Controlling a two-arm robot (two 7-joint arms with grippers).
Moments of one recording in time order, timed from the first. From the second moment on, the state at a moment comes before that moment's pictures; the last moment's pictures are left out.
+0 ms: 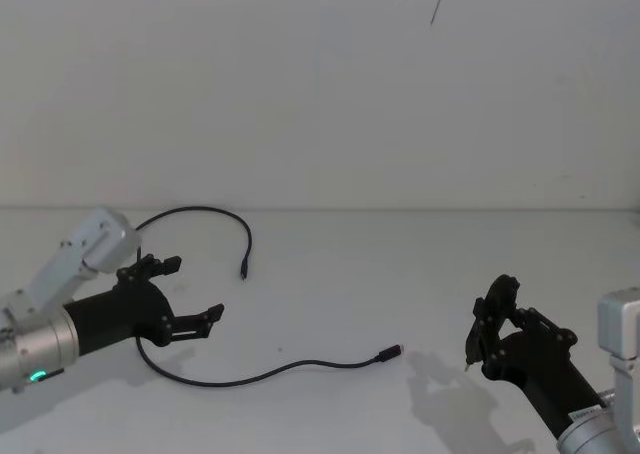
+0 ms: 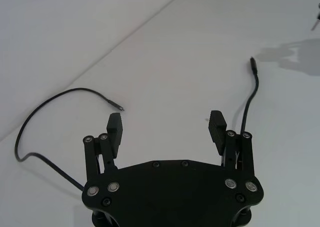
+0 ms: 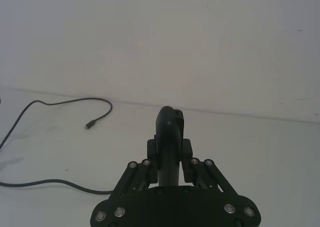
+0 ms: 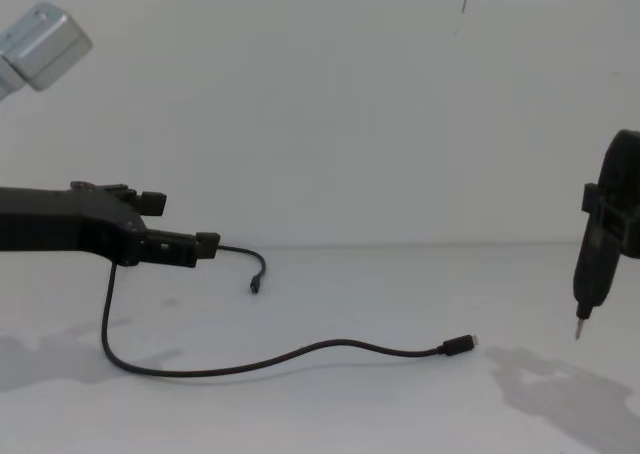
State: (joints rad) left arm -0.47 0.57 0.45 -1.42 -0.36 0.09 -0.58; right arm -0.01 0.34 -0.23 -1.77 0.29 0.03 0.07
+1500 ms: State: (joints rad) left arm -0.63 0.52 0.62 -1.34 -0.36 0.29 -0.71; right arm -0.01 0.34 -0.23 -1.77 0.29 0.03 0.07
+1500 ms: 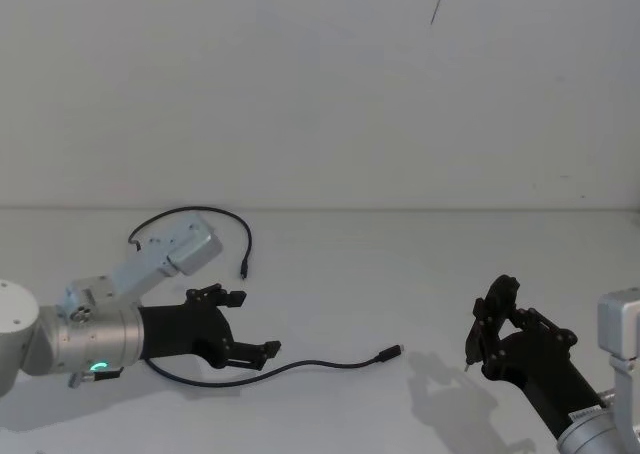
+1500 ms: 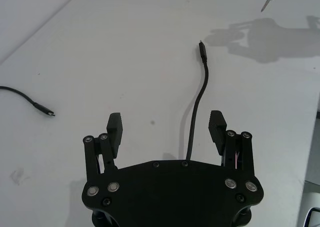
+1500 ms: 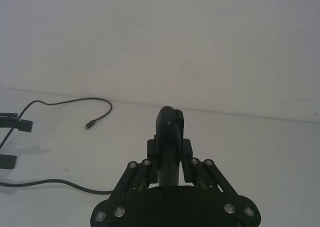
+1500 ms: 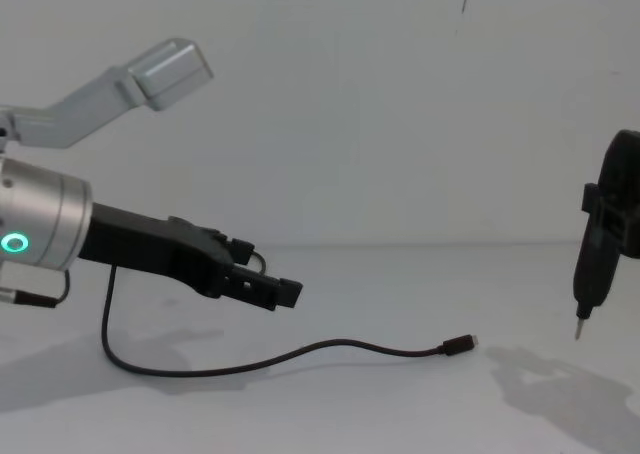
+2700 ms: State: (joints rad) left arm -0.74 0.41 0.73 -1.18 -0.31 0.30 -0.72; right arm -0.01 0.34 -0.23 -1.77 0.29 0.03 0.07
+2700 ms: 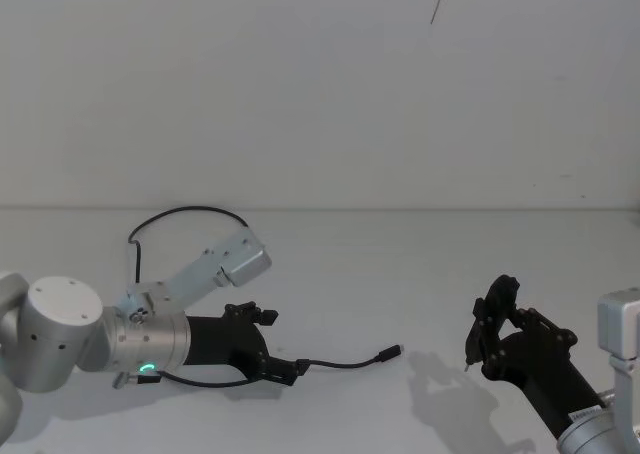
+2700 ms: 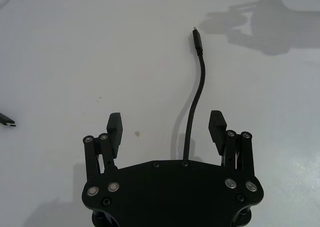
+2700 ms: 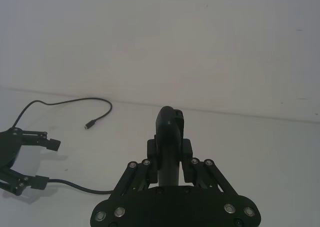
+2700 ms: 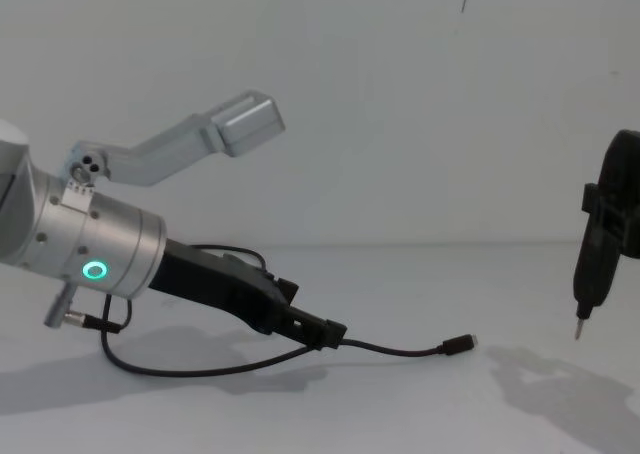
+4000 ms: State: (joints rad) left arm -0.74 0.35 0.73 -1.12 -0.29 0.36 -0.67; right arm -0.01 0.34 -0.23 -1.77 0.29 0.03 0.07
